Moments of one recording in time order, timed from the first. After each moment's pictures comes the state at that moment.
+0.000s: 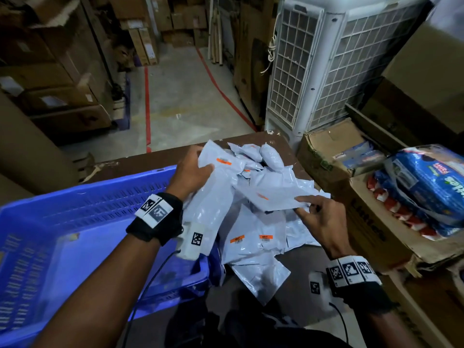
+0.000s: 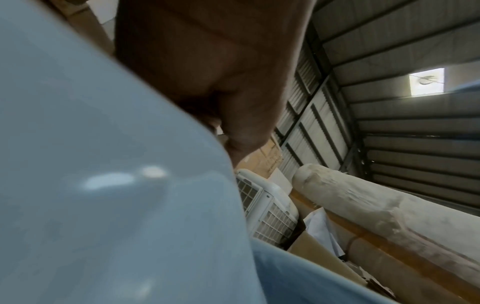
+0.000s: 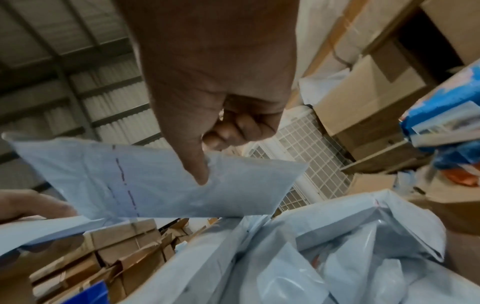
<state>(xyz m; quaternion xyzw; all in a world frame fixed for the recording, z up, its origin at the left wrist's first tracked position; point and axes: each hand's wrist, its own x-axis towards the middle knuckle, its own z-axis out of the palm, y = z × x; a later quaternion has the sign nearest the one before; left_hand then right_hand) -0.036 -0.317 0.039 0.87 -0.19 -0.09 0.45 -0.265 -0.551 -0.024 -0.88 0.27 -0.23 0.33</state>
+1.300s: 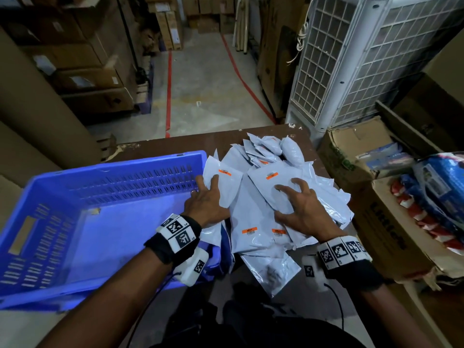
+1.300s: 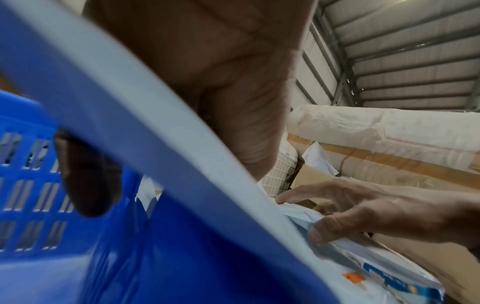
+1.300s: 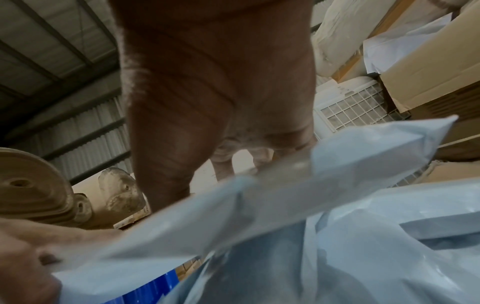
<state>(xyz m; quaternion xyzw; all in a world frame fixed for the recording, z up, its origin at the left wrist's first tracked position) -0.099 -0.283 -0.005 0.96 -0.18 -0.20 0.11 -0.214 -0.518 -0.029 -0.96 0.15 0.03 0.24</state>
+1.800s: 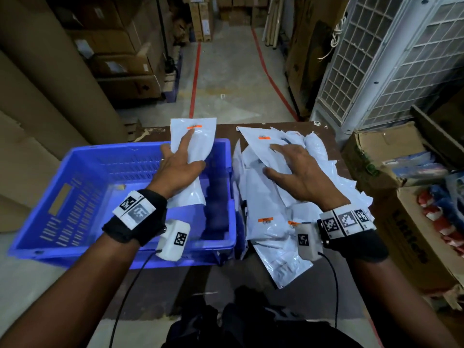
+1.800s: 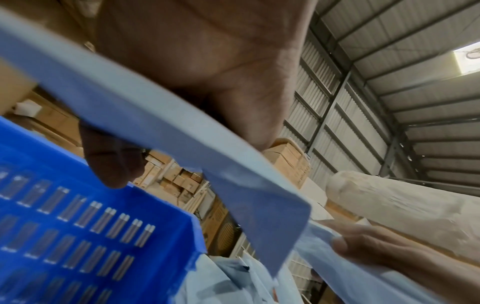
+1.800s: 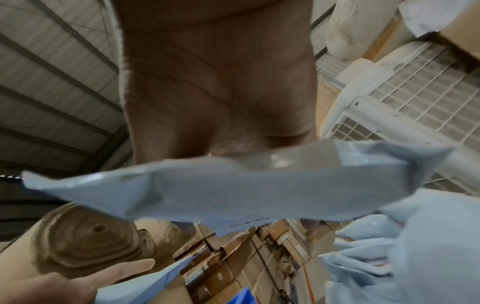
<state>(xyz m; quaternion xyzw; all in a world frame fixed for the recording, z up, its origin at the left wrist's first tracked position) -0.082 -0.190 0.056 0.93 -0.05 -0.10 0.35 -0.168 -0.473 0.040 -0.94 0.04 -0.05 0.33</state>
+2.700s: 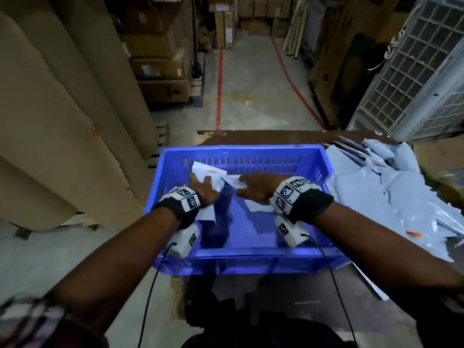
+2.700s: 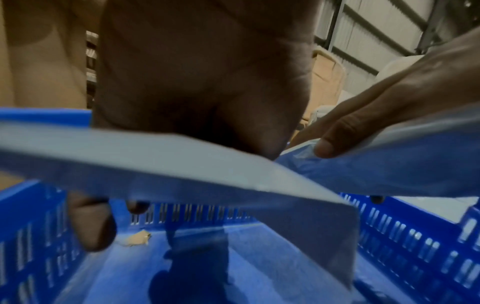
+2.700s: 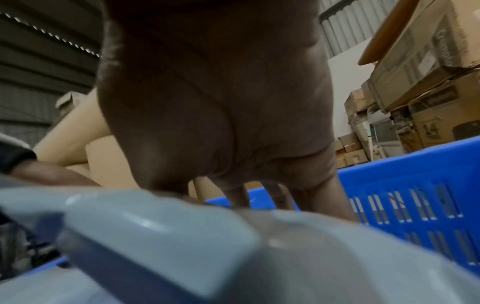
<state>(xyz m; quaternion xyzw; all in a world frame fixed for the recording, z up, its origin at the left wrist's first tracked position) 0.006 0.039 -0.019 0.95 -0.02 -0.31 0.07 -0.032 -0.145 0.019 -0.95 -0.03 0.29 0.10</state>
